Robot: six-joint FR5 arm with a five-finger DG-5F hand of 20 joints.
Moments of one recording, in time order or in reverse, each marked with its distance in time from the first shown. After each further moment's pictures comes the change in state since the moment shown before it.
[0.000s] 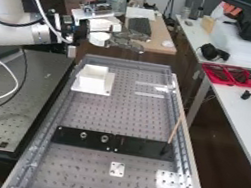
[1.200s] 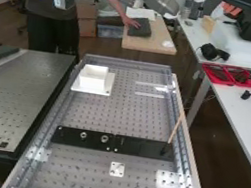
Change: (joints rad) arm -0.081 -0.004 0.372 -0.373 0.415 0.048
